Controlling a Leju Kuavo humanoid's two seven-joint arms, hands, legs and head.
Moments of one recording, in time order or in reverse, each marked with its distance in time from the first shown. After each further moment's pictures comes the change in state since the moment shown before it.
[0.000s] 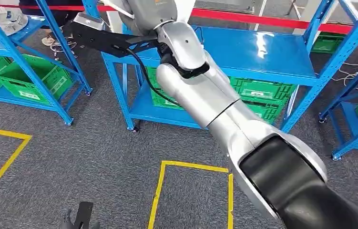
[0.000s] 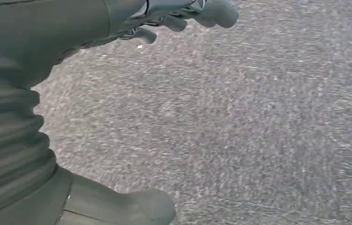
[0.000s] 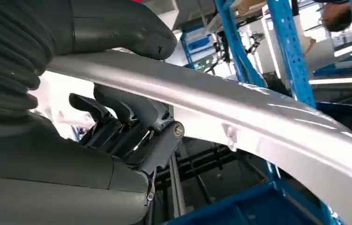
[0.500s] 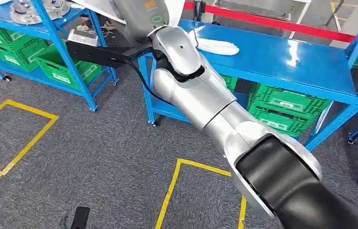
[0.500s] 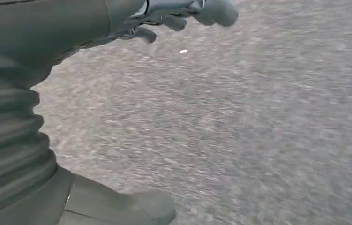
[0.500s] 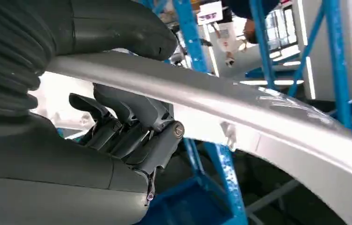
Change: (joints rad) left arm 0.028 0.008 -0.010 0.005 -0.042 -0.019 0.045; right arm 0.026 -0.024 0.018 -0.011 0.025 -0.069 -0.106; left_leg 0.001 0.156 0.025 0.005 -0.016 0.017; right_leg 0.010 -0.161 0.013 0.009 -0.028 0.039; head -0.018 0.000
